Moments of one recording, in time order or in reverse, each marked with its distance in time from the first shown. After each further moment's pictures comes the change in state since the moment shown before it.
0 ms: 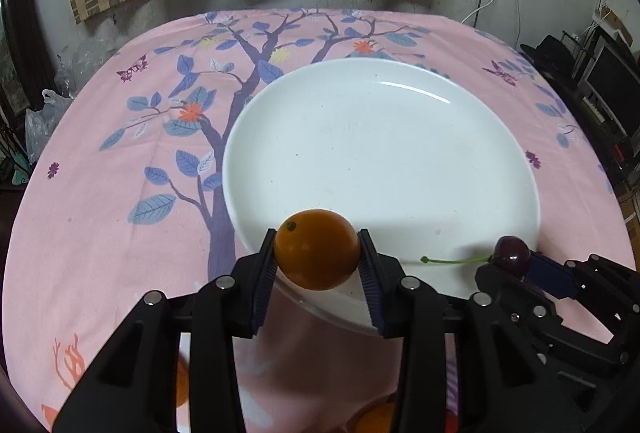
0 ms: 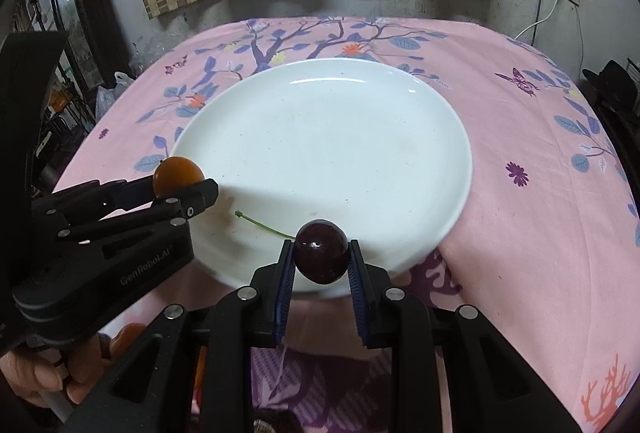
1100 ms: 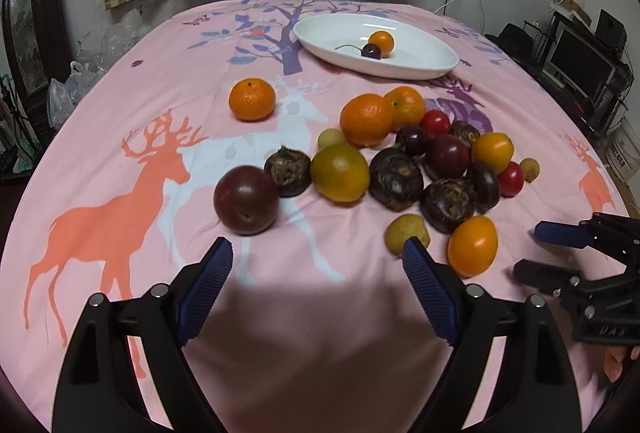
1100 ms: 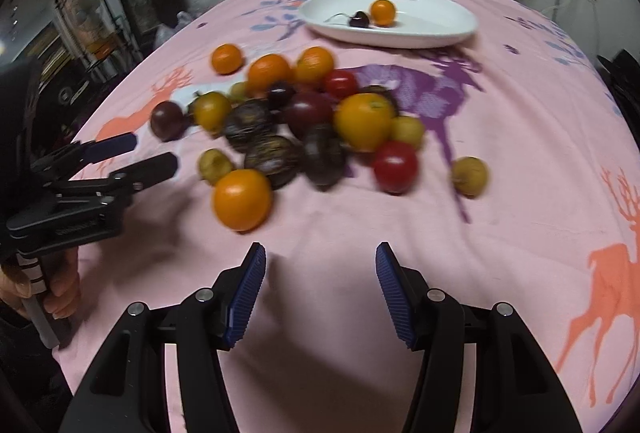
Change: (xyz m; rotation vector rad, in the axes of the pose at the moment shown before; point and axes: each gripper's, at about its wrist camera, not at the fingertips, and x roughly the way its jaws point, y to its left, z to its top) left arm -0.138 0.054 -0.222 0.019 -0.065 -0.047; right arm -0.112 0.058 -0.198 -0.128 0.087 0.119
